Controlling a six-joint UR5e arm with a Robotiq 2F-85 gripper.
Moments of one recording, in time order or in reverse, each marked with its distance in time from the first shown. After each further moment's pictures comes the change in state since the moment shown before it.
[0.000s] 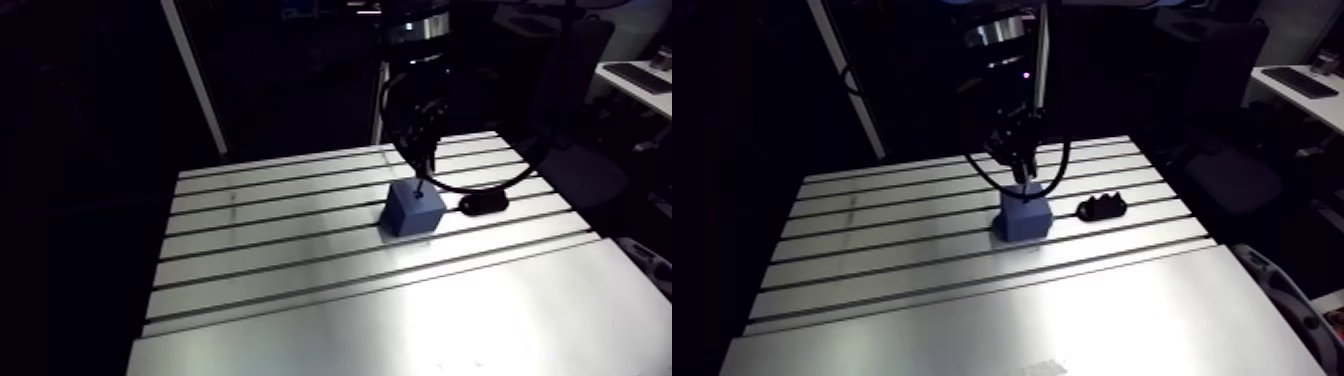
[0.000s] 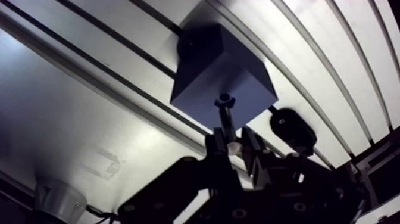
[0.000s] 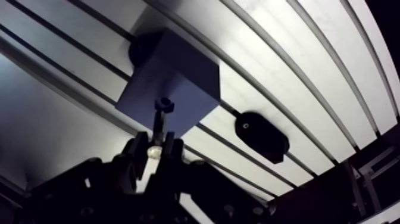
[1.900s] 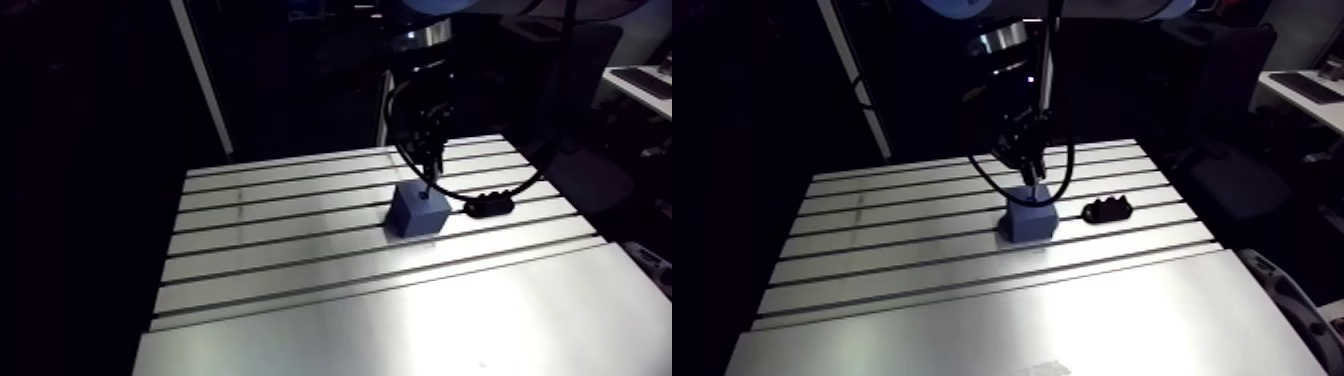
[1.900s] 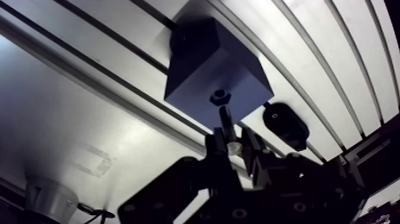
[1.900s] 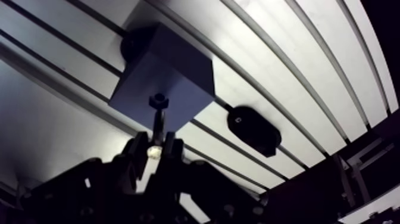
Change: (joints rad) arm 0.020 -0.004 0.023 -0.039 -0.056 0.006
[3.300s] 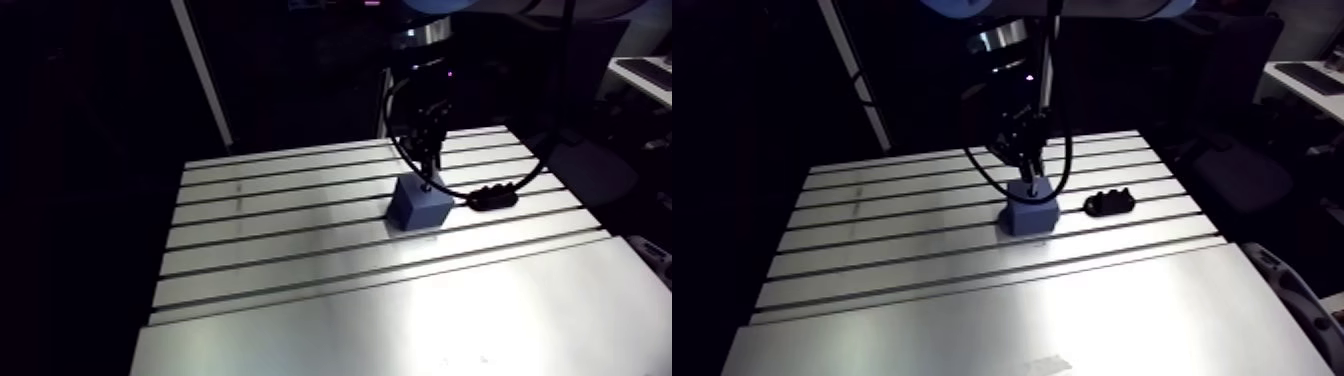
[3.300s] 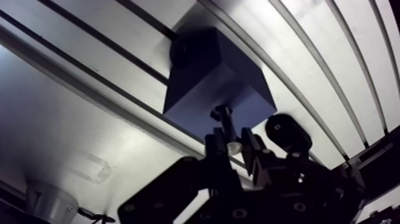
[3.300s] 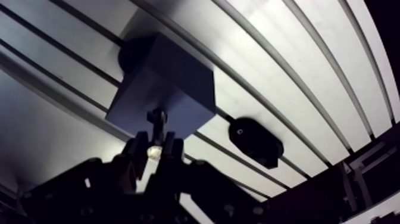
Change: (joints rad) arm 0.001 0.030 -0.002 -0.017 0.011 -0.001
